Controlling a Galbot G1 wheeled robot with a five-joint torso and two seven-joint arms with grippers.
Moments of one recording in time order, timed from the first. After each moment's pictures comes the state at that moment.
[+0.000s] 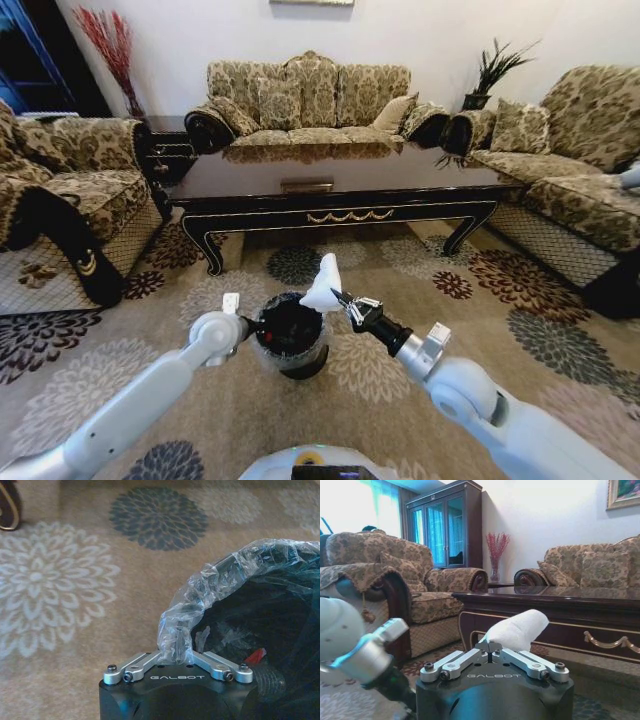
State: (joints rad) left arm 0.74 -0.85 0.13 -1.97 -1.59 0.74 -0.96; right arm -1.29 0.66 0.20 2.29 0.71 -0.04 -0.02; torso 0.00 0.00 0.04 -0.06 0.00
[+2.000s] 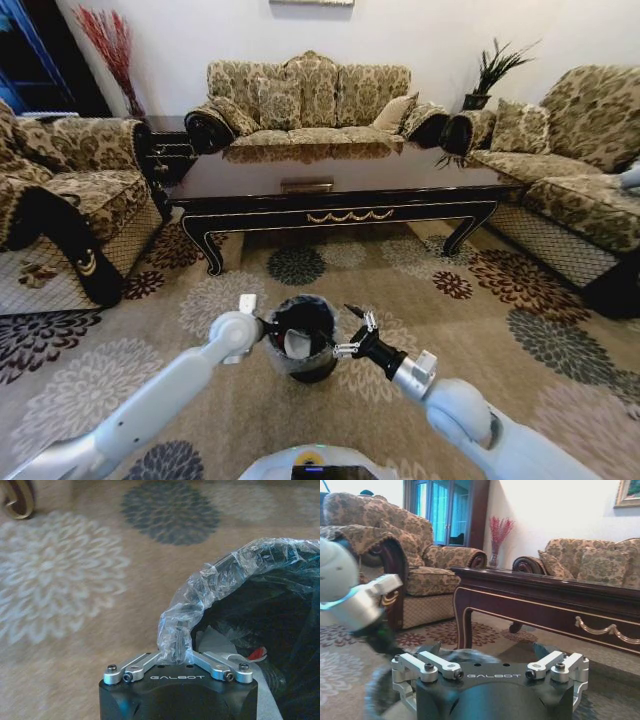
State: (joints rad) left arm 0.83 -0.84 0.05 -1.99 -1.58 0.74 -0.98; right arm -1.39 0.71 0.21 2.22 0.50 0.00 -0.05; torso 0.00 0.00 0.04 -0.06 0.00
